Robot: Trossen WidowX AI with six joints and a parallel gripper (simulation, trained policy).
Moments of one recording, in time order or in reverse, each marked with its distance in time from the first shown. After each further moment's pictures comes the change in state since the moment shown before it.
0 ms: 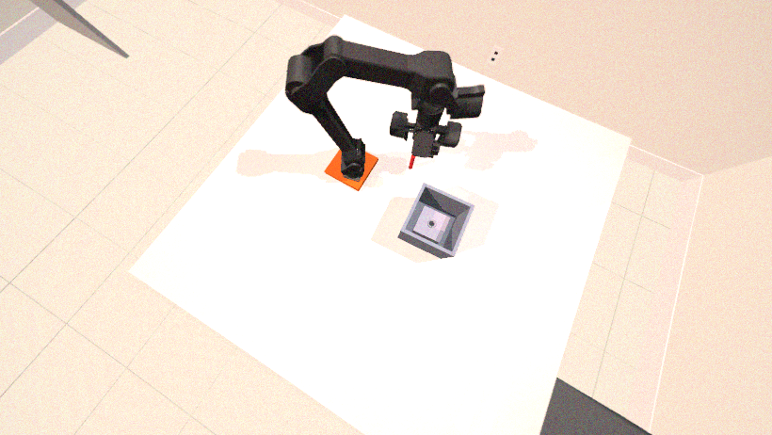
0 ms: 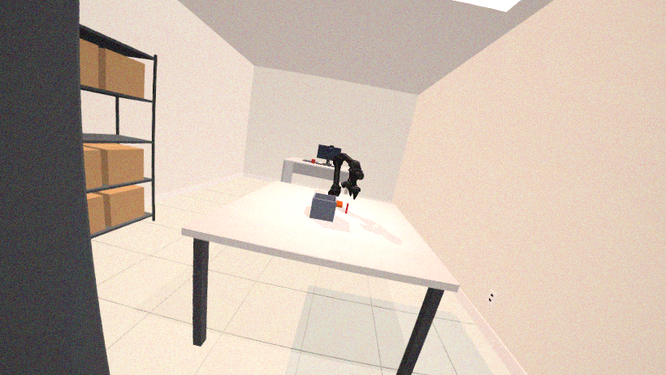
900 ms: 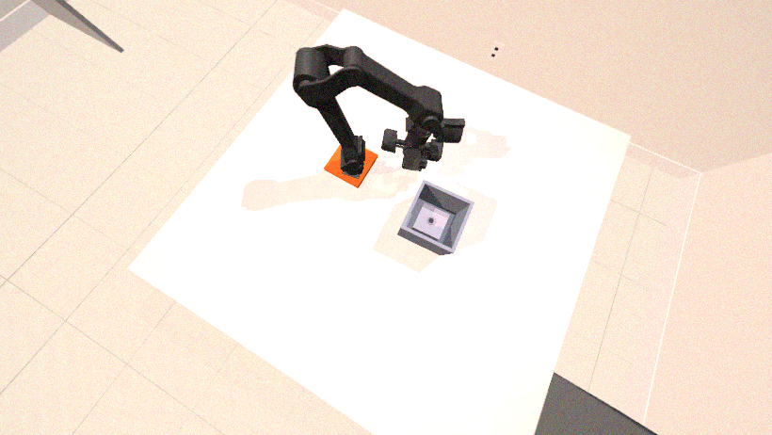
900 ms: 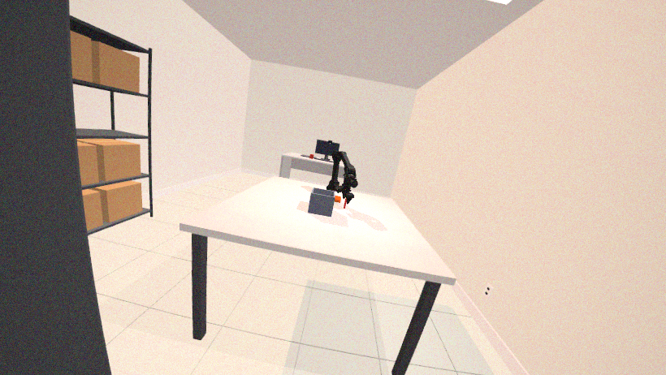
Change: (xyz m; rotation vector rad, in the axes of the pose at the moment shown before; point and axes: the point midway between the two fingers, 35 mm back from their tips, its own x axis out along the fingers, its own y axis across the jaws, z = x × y) arm 0.079 -0.029 0.027 -0.040 -0.028 -0.144
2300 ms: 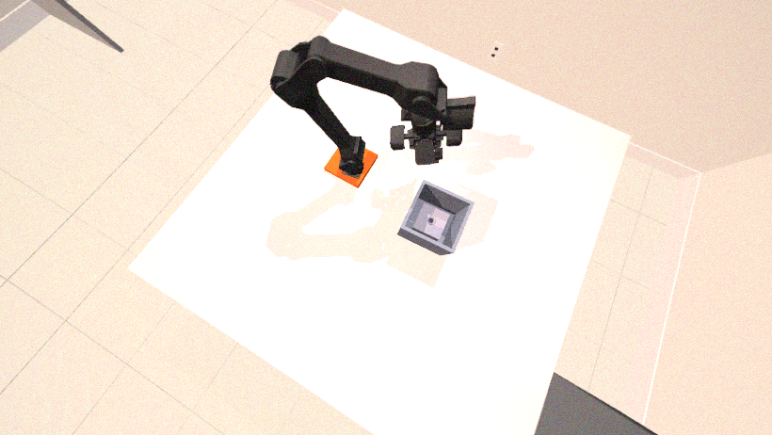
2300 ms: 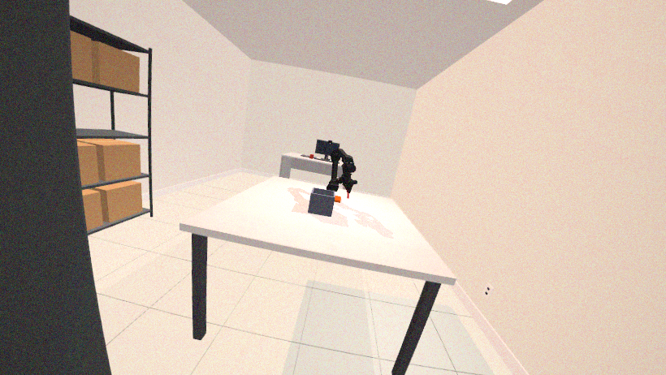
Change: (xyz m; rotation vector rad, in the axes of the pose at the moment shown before) arm -0.086 0.031 0.000 -0.168 0.060 0.317
